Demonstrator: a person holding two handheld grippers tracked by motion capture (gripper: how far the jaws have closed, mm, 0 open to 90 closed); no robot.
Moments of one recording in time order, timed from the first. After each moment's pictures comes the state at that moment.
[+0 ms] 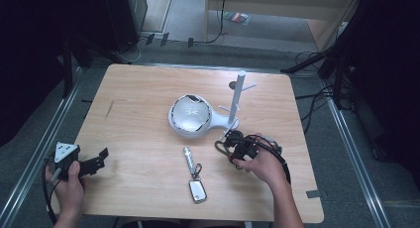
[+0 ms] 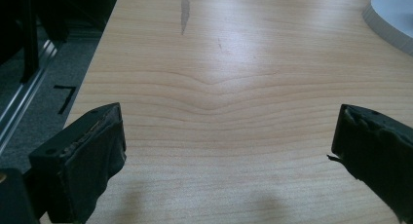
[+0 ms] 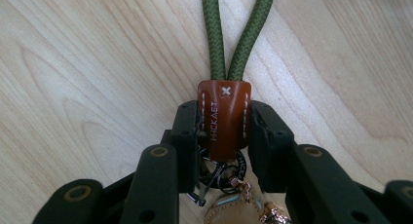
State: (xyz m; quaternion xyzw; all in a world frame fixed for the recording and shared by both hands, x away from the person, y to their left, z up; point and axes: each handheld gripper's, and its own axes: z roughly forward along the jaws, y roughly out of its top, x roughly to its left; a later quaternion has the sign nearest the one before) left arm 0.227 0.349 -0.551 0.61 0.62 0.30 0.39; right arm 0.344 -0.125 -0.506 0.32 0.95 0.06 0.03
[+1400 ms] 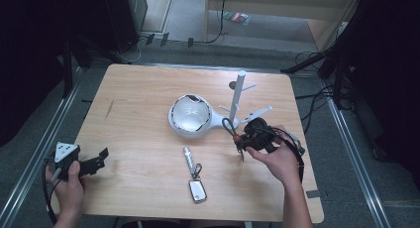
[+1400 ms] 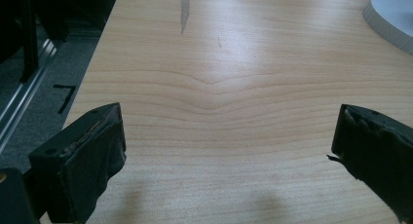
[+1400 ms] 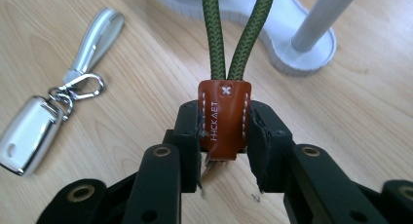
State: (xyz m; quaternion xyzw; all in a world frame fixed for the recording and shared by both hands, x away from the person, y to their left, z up) left arm 0.227 0.349 -0.551 0.61 0.62 0.30 0.39; right arm 0.334 -0.169 -0.441 0.34 0.90 0.27 0.08
